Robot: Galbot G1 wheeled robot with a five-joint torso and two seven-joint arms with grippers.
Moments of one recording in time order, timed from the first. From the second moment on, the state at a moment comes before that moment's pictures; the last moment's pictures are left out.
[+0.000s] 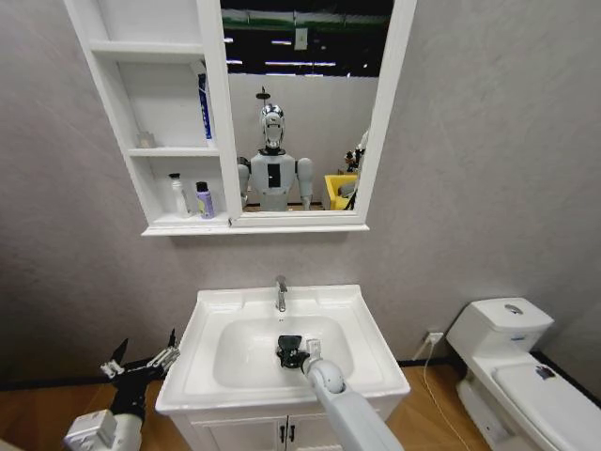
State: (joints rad) left arm 1.64 -1.45 -0.76 -2.41 -0.22 0.26 -0.19; right arm -0.80 1.44 0.05 1.28 0.49 -0.52 0.18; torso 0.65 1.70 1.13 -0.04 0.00
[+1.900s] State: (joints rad) left arm 1.64 -1.45 -0.76 -2.41 -0.22 0.26 -0.19; right arm -0.91 1.41 0.10 1.34 0.55 -0.53 0.26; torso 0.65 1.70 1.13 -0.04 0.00
